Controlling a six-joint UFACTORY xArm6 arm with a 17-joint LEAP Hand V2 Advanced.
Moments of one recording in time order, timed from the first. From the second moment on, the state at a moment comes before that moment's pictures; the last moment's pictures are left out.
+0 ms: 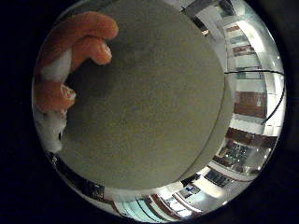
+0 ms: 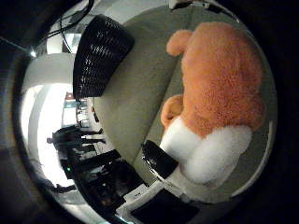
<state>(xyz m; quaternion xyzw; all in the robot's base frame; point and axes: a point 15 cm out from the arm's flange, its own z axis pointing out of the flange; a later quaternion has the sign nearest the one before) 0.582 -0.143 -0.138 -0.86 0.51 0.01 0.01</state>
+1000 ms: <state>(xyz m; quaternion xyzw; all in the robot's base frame) 0.553 -0.157 -0.163 -0.85 0.51 0.05 -0.07</state>
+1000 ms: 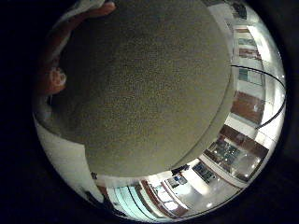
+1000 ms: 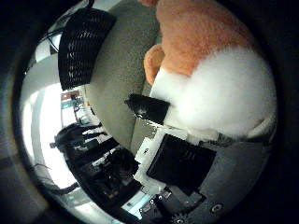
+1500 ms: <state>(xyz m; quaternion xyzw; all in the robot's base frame) 0.586 -0.185 -0.145 -0.85 0.53 -0.01 -0.04</state>
